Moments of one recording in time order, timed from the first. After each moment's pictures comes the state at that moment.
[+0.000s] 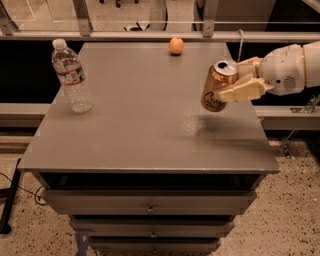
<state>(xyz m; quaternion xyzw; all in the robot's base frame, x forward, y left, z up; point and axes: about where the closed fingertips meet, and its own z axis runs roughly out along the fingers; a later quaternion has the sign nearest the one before) 0.554 -0.163 0.936 -0.52 0.68 0.26 0.45</state>
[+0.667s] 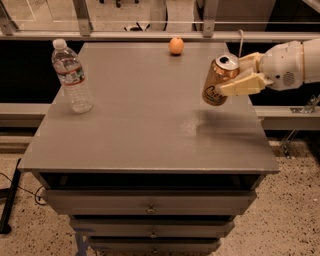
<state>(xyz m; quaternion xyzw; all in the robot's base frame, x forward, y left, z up) 0.573 -0.172 0.939 -0.51 0.67 0.25 0.47</state>
